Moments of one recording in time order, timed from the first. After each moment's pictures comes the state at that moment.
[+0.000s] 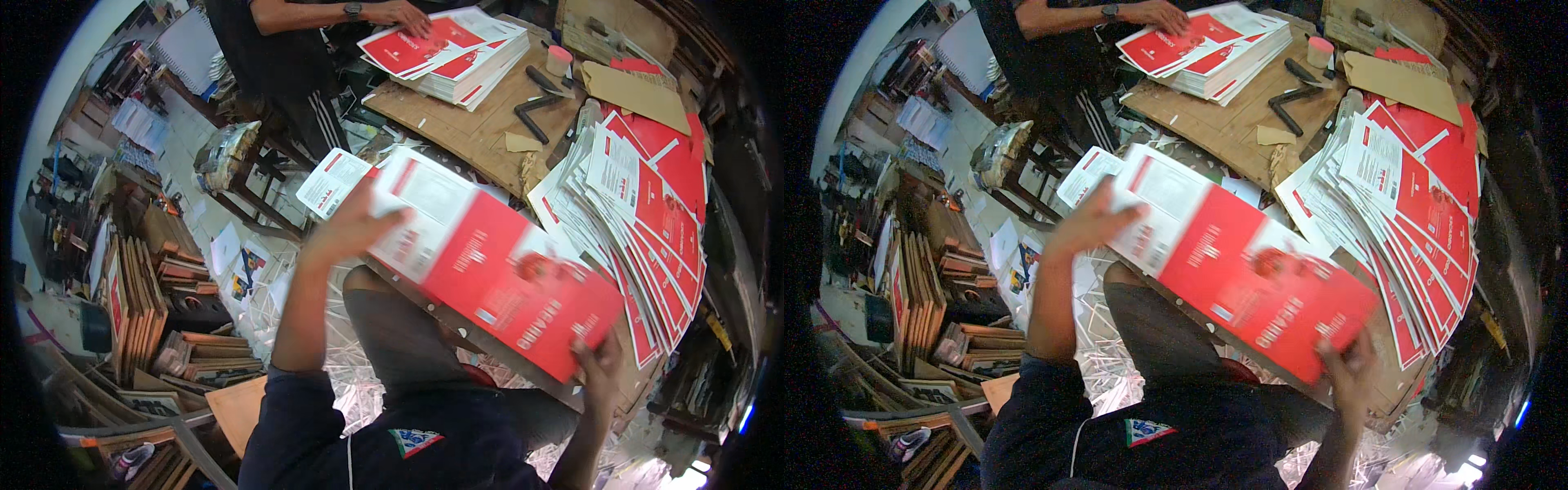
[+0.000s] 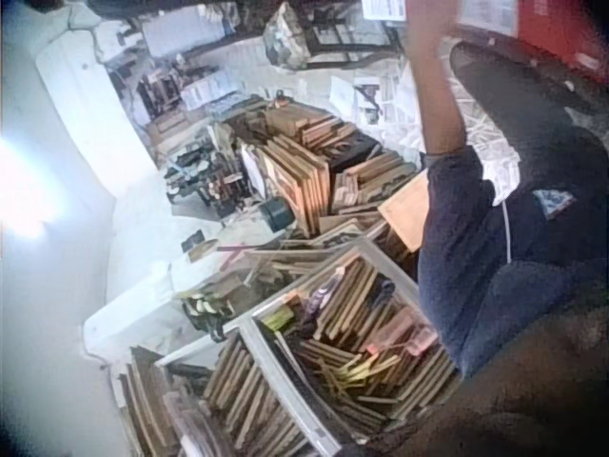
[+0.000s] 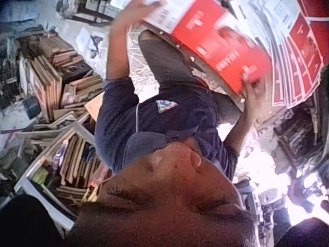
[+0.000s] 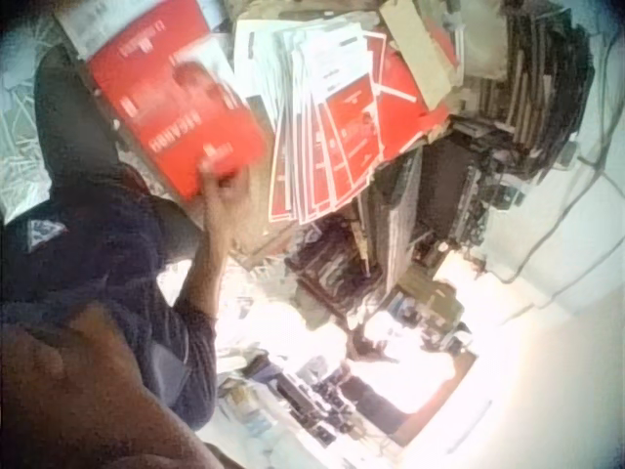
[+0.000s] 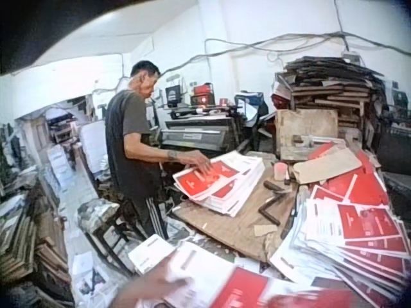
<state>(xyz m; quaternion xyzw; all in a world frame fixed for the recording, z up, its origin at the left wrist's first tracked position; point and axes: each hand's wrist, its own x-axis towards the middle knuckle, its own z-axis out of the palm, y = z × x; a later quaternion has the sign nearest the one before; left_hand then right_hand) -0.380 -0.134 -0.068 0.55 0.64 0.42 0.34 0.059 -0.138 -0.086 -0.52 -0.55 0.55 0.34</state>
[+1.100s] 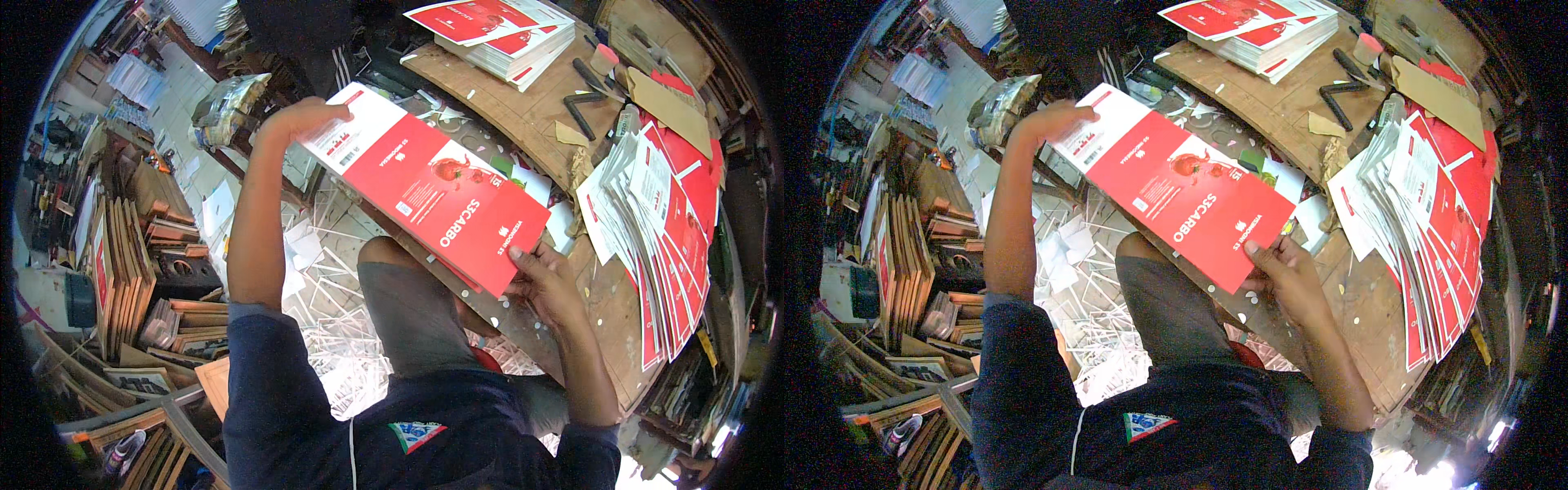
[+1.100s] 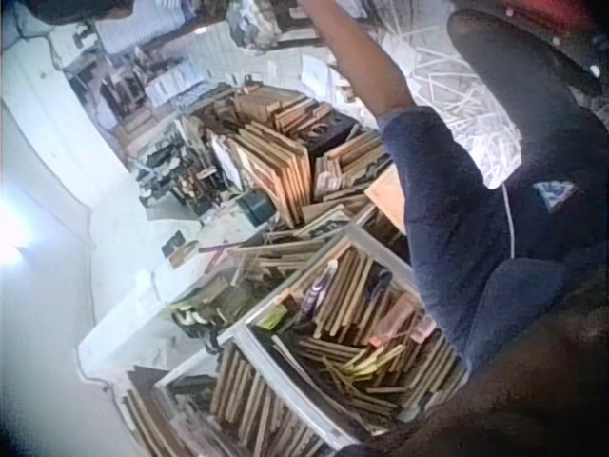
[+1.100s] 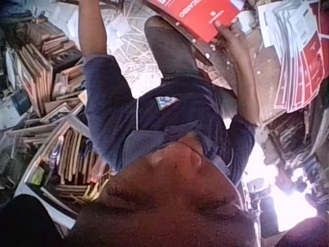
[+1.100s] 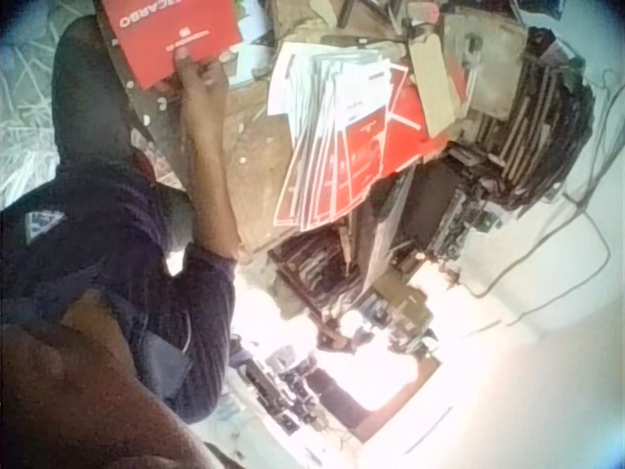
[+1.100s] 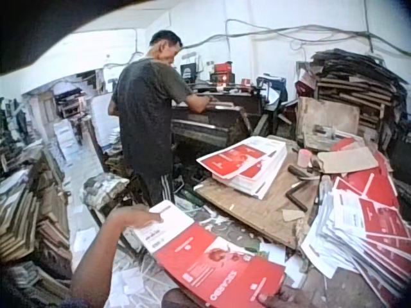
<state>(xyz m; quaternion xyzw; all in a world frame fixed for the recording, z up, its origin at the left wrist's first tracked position) -0.611 -0.110 -0.087 0.39 0.79 0.26 0.40 -0.138 -0.088 -0.107 -0.41 -0.45 0.77 0.19</state>
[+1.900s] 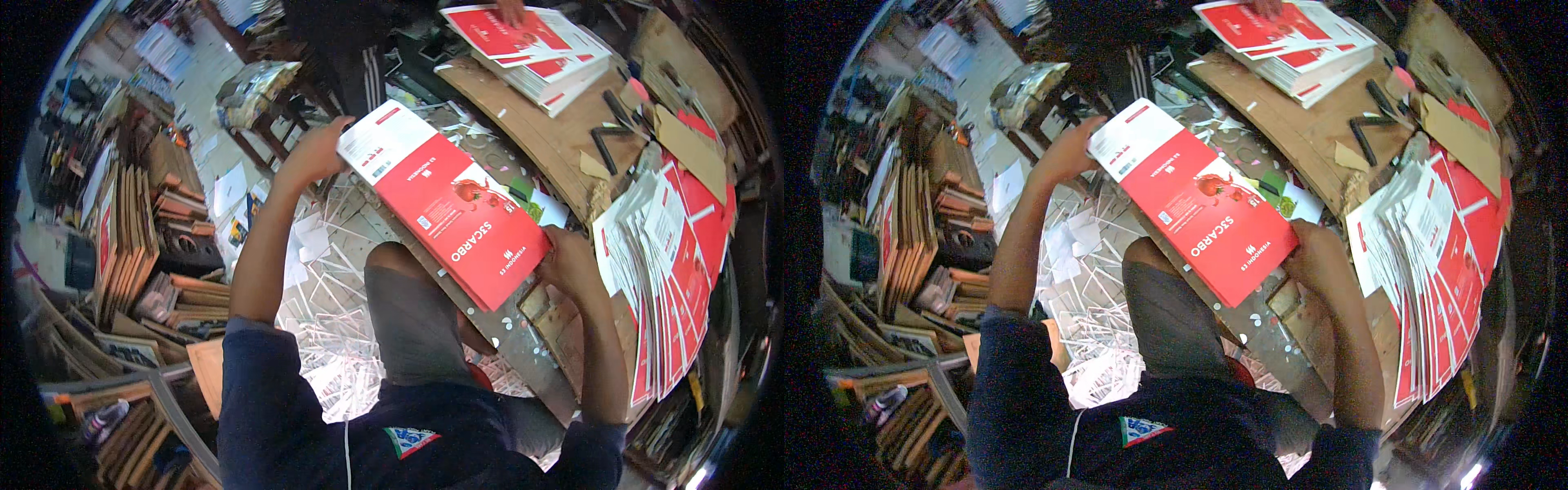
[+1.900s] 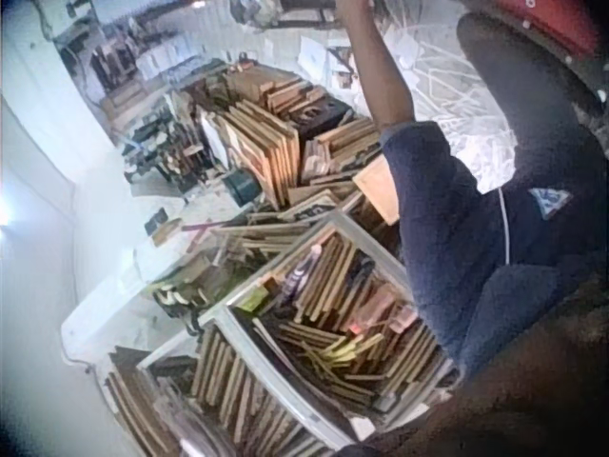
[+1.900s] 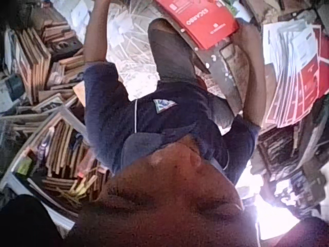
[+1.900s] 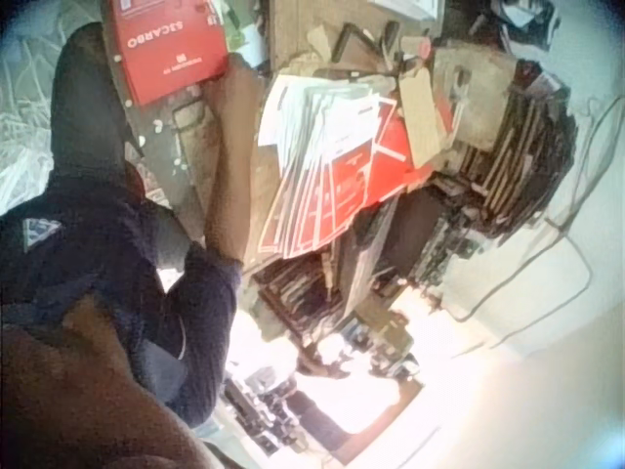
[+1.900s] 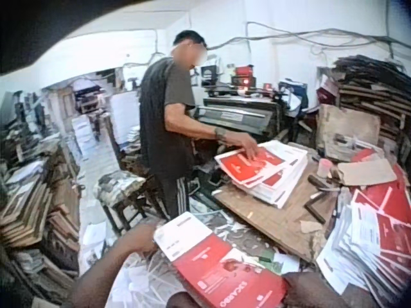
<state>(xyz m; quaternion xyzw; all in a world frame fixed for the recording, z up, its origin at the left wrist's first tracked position) -0.591 -0.172 -0.131 0.54 0.82 0.16 0.07 -0.154 -0.007 -0.117 -0.31 -0.91 0.25 0.07</state>
